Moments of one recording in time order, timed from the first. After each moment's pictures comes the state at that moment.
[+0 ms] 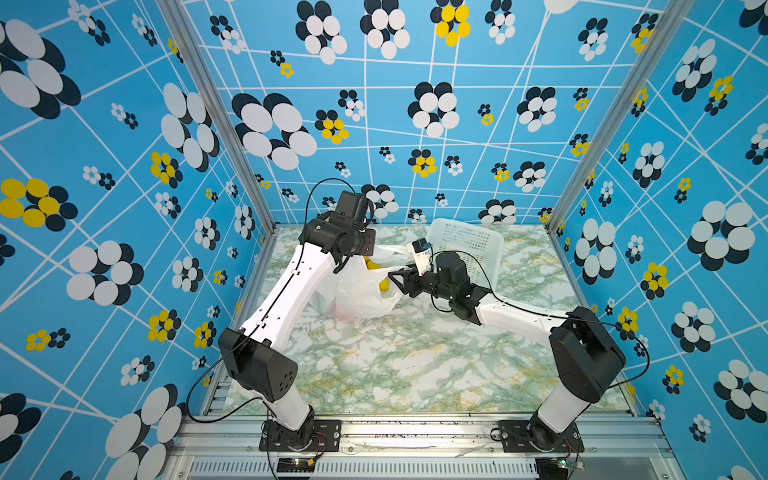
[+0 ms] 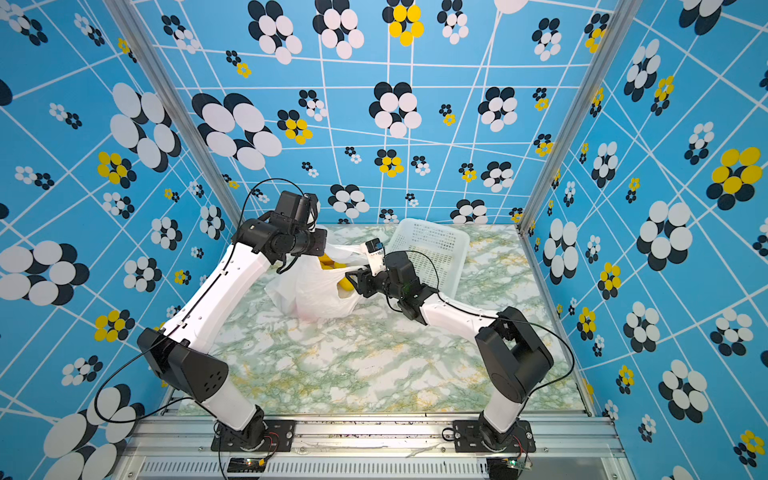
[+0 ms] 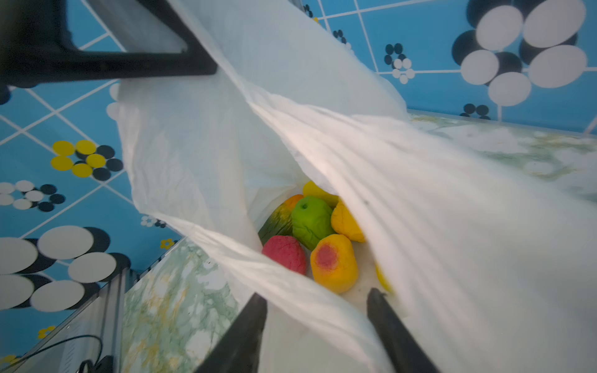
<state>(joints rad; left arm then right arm) -0.41 1.66 1.83 -0.99 -0.17 -0.19 0.69 1.71 1.09 0.36 -0.32 0.31</state>
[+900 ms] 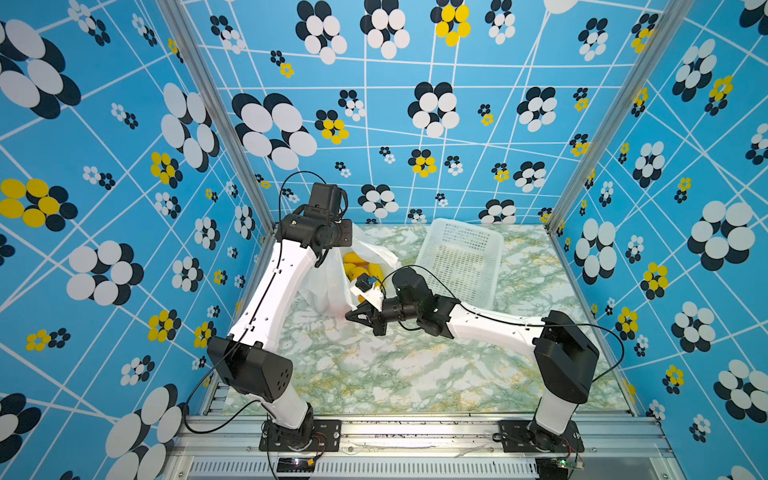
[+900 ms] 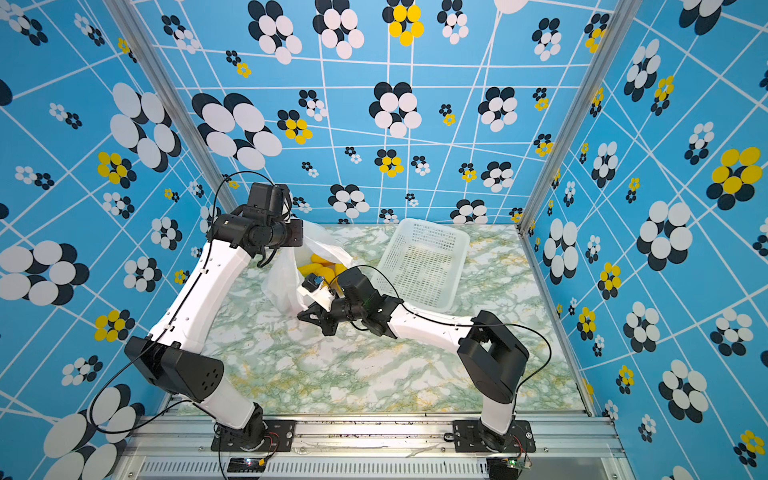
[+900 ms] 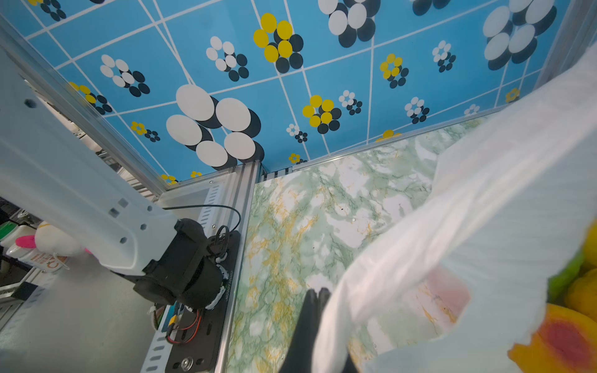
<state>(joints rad) -0.26 1.64 1.89 -1.02 -0.16 -0.19 0.98 1.81 1.29 0.18 -0.55 0.04</state>
